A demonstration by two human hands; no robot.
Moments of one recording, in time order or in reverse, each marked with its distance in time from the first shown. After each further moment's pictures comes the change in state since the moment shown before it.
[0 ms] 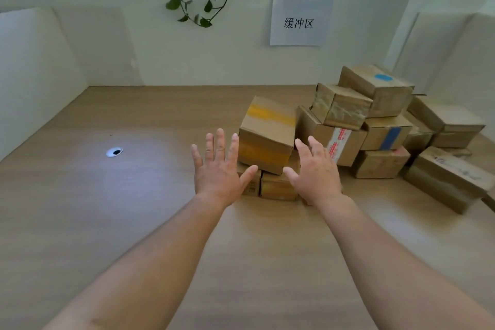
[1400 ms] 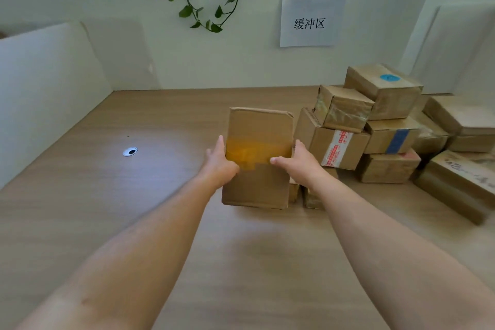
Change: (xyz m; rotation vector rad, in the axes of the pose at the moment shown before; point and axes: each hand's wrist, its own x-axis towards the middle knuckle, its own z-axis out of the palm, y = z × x) left_hand 0.018 0.018 -0.026 -0.945 -0.221 -0.394; right_hand 0.036 0.011 -0.015 0.732 -0.382 0.191
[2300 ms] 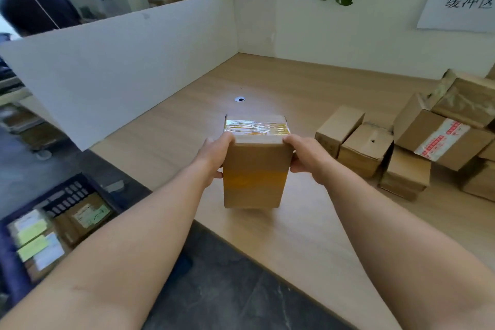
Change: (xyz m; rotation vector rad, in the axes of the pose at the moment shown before) left_hand -0.212 -0.101 -0.059 -0.471 0.453 -0.352; right_hand -0.120 -0.024 0.101 0.128 -0.482 -0.083
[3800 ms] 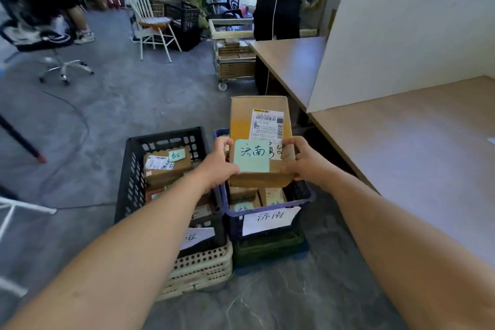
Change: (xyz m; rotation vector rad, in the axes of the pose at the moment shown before) left_hand -0.099 -0.276 -0.511 0.052 0.405 -0.087; right_hand -0.084 -0.083 0.571 -0.532 -0.762 -0.328
